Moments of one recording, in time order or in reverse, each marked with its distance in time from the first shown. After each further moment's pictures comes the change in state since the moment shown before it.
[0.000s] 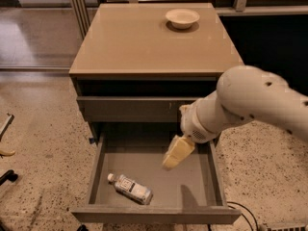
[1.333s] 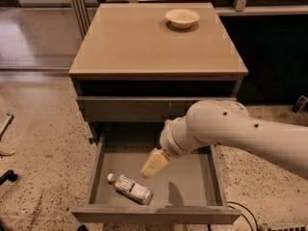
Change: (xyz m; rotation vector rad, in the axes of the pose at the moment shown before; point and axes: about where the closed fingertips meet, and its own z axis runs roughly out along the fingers) arm -0.004 0.017 0.083 0.034 -0.027 0.096
